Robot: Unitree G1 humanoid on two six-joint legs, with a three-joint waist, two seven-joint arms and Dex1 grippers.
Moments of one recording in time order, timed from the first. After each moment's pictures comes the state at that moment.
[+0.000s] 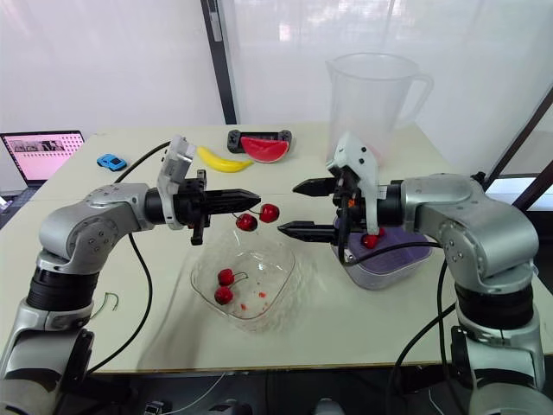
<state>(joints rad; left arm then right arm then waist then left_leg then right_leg) -0.80 0.59 0.00 -0.13 -0.74 0.80 -1.04 -0.84 -0.71 -0.10 -0.40 0.63 1.15 1.04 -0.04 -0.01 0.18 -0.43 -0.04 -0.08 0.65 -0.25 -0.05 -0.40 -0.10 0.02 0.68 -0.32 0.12</state>
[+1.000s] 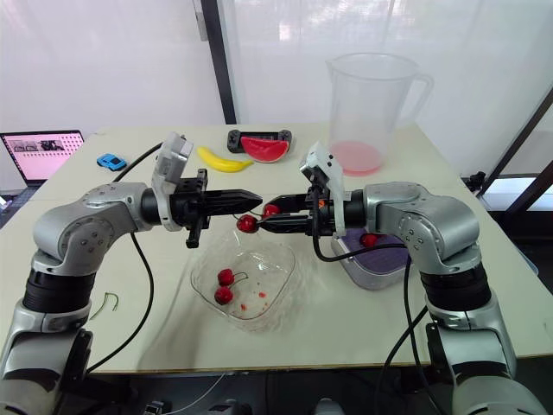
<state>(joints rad) -0.80 0.60 0.01 -0.17 -0.79 0.82 -1.04 -0.86 -0.61 0.04 -0.26 0.68 1.06 0.95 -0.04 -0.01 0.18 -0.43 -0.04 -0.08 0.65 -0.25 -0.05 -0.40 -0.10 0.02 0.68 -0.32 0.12</state>
